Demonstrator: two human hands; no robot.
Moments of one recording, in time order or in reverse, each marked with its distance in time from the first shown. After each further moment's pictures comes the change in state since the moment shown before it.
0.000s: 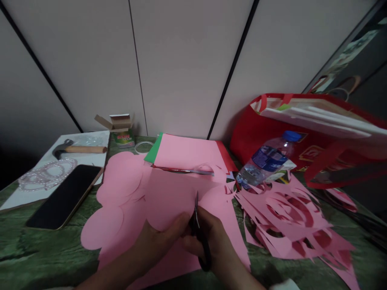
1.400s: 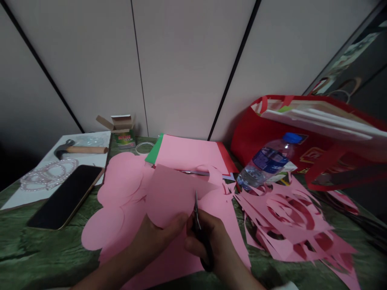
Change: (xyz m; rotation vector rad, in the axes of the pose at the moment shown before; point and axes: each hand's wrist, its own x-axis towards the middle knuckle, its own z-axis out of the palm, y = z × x) left_hand 0.007 -0.004 -0.004 0.125 0.059 0.097; right_hand 0.000 -0.001 0.000 -0.062 0.038 0.001
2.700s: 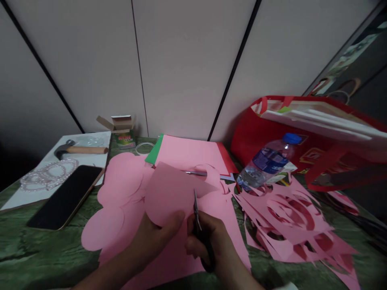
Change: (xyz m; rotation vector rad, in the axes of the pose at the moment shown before) left_hand 0.001 -0.003 -0.002 -0.060 0.005 0.053; right_hand -0.001 0.002 0.001 0.063 0.009 0.069
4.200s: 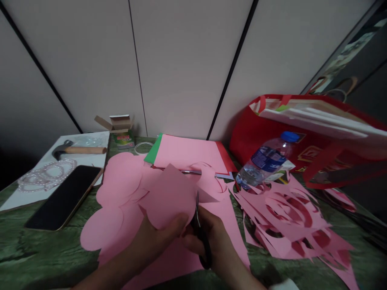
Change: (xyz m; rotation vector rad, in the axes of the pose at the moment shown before) left_hand -0.005 0.008 0.006 -0.028 0.009 -0.082; right_hand 0.003 -0.002 -0.002 -0.032 -0.014 -0.112
